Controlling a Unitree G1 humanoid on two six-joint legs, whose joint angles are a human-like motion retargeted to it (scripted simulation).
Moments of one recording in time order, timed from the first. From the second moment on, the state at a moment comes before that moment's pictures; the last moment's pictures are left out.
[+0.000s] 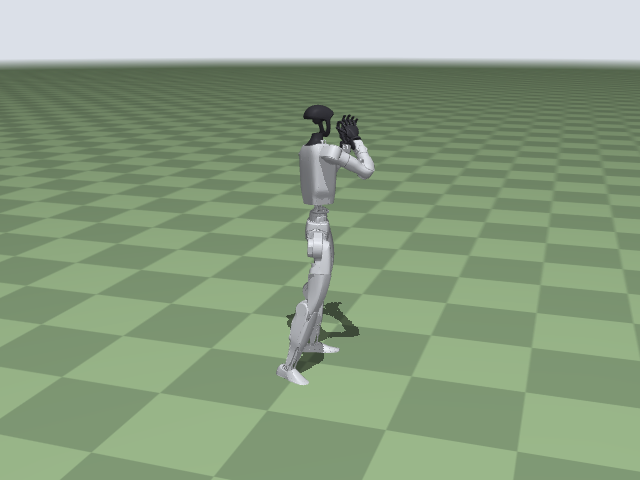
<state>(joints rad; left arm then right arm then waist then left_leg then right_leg) -0.66 0.53 -0.18 -0.34 -0.27 -0.53 0.58 -1.07 -0.28 0.64 -0.27 -0.38 -0.20 -0.34 0.44 -0.19 0.00 0.01 -0.03 0.04 -0.09 -0.05 -0.26 0.13 -0.35 -0.67 0.16 -0.07 0.21</state>
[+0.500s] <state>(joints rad) -0.53 0.55 -0.31 -0.49 -0.25 -0.56 0.49 -1.22 -0.11 0.56 -0.07 -0.36 -0.15 -0.38 0.44 -0.17 0.02 0.02 -0.05 0.04 -0.09 -0.06 -0.24 0.13 -0.38 -0.66 0.17 -0.07 0.22</state>
